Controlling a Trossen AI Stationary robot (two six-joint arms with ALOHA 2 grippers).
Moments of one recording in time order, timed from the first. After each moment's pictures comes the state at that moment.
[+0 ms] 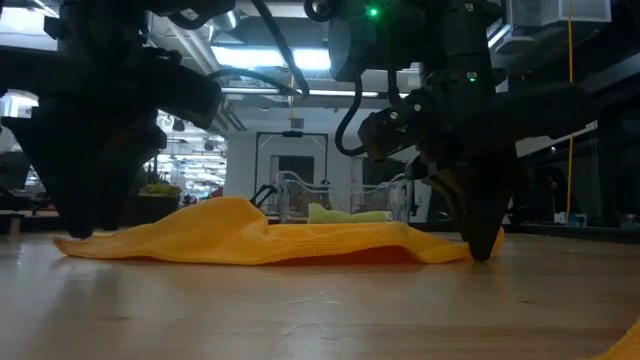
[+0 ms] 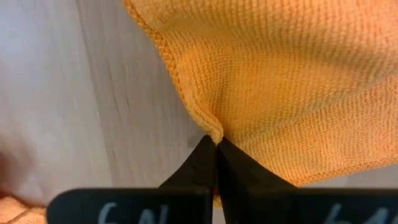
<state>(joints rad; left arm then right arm) -0.42 1.78 1.11 -0.85 -0.06 -0.70 0.27 2.07 1.42 -0.96 -0.07 0.25</state>
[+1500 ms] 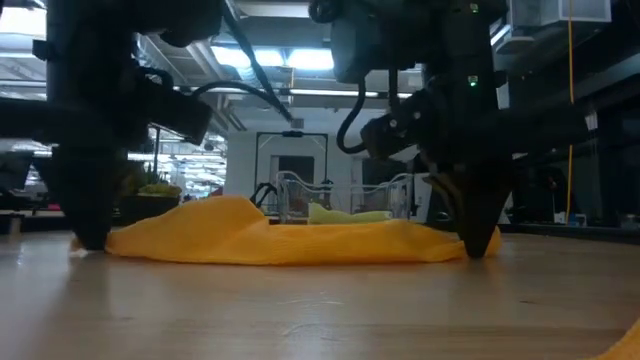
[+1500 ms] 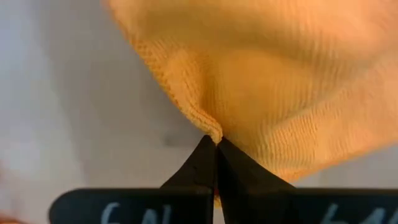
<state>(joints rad) -0.44 1.82 1.10 -0.90 -0.15 -0.82 0.27 2.07 1.42 -1.00 0.02 0.30</state>
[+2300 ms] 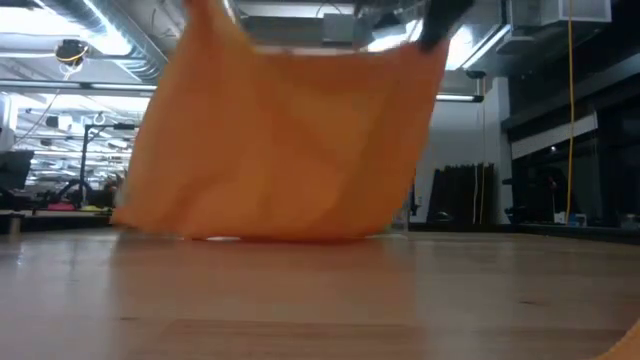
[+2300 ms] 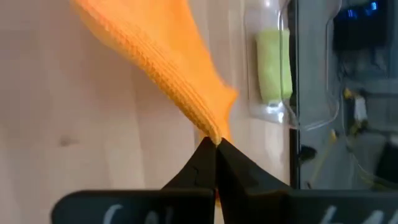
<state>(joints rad) -0.44 1.68 1.84 -1.57 -0.38 -0.75 0.45 1.92 1.91 -1.57 0.64 0.48</state>
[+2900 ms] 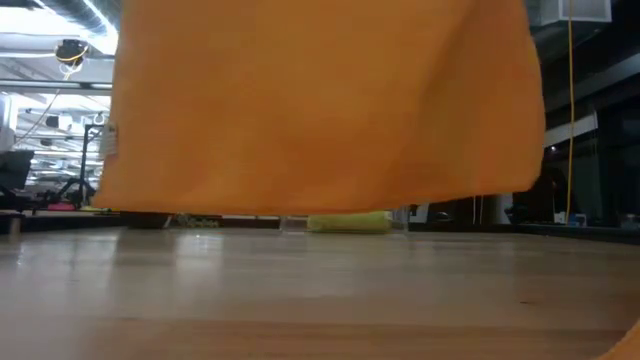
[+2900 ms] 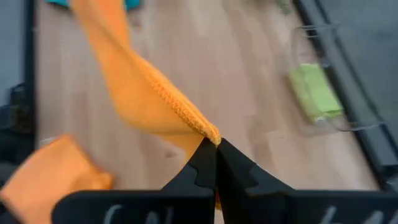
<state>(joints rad) -0.57 1.66 2.04 -1.52 -0.24 -0.76 0.67 1.57 1.93 -1.53 0.58 0.73</state>
